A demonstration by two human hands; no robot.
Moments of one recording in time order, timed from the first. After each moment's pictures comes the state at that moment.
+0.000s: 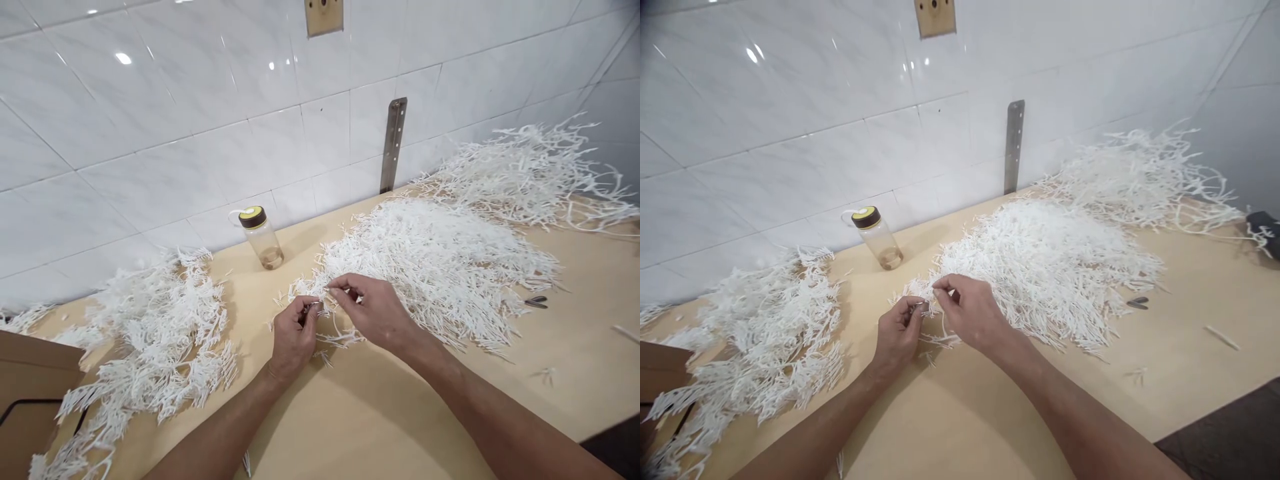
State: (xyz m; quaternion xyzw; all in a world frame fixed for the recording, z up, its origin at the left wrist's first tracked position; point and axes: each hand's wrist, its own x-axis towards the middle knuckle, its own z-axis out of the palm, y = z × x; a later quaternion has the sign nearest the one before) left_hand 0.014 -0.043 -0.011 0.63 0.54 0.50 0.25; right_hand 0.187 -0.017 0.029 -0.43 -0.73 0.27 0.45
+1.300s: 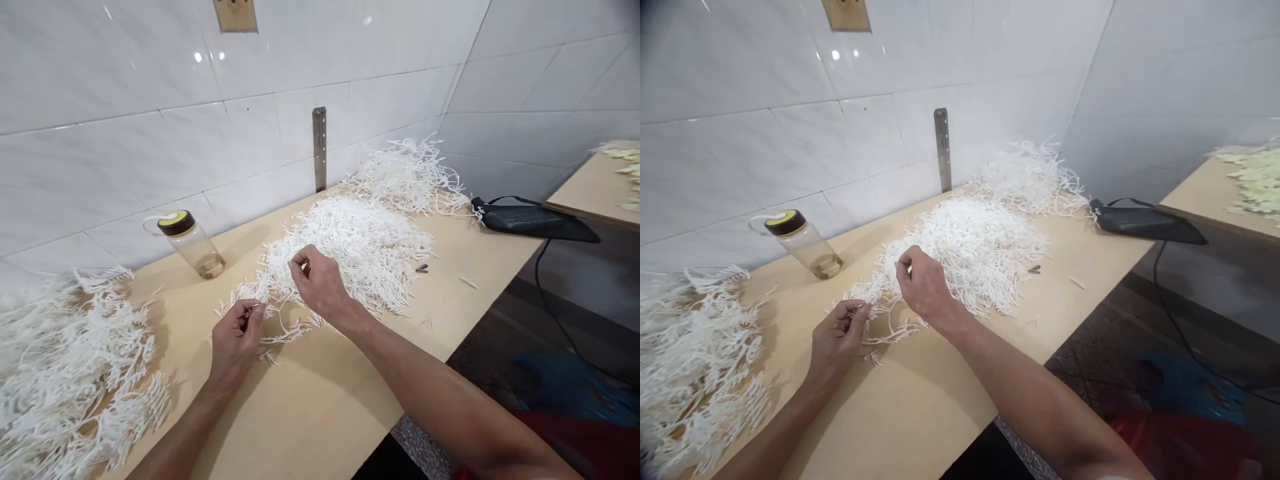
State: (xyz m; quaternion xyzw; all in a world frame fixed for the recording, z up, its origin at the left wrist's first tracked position) left_hand 0.013 -0.036 -0.009 0.62 0.55 0.49 0.27; right_hand 0.201 0.005 0.024 -0.52 -0.67 0.15 0.52
